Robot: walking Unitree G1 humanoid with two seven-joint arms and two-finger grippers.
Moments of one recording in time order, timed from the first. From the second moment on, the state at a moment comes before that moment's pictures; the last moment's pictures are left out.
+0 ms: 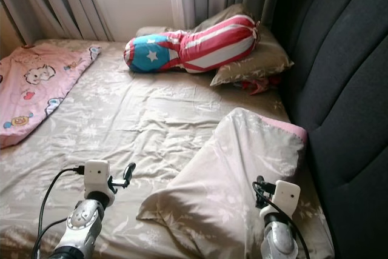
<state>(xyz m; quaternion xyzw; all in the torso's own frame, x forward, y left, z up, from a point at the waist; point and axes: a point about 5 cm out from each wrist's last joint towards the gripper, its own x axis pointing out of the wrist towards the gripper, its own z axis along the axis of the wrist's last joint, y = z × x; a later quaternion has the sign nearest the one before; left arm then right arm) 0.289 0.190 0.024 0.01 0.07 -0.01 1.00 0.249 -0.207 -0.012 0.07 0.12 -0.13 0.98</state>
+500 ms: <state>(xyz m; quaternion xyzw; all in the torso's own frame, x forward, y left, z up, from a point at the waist) 0.299 0.203 0.047 0.03 0.02 -0.01 1.00 0.249 -0.204 -0.010 0.05 0.12 -0.13 0.98</state>
